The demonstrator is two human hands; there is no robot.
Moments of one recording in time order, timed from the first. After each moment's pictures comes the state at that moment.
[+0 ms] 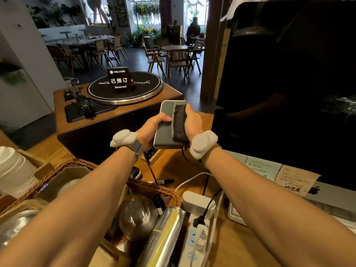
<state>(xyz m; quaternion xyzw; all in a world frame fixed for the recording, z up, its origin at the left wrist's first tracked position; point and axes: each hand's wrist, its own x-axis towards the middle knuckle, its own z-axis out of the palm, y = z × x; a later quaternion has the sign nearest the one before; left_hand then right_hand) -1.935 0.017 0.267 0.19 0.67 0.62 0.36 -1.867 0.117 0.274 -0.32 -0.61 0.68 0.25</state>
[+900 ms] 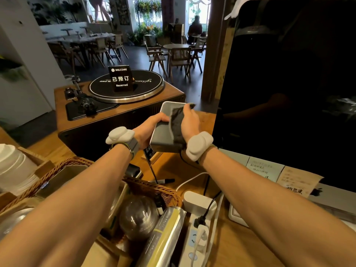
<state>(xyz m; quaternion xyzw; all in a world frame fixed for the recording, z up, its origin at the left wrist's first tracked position) -1.942 0.010 0.268 0.20 0.67 0.59 0.40 -1.881 0.116 0.265 -0.31 -0.63 0.66 0.28</state>
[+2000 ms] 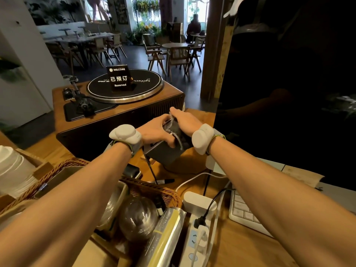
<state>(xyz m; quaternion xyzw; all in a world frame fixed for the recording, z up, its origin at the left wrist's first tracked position) -1.951 0.016 0.267 0.38 0.82 0.35 0.25 -1.871 0.129 0.280 -0.19 -0.86 0.46 0.05</state>
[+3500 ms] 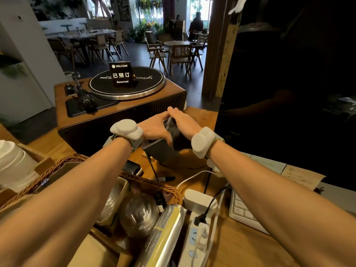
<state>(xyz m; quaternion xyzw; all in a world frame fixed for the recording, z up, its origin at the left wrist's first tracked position) -1.952 0.014 0.273 0.42 0.80 0.33 0.27 -1.866 0.115 0.280 -0.20 -0.79 0.58 0.05</state>
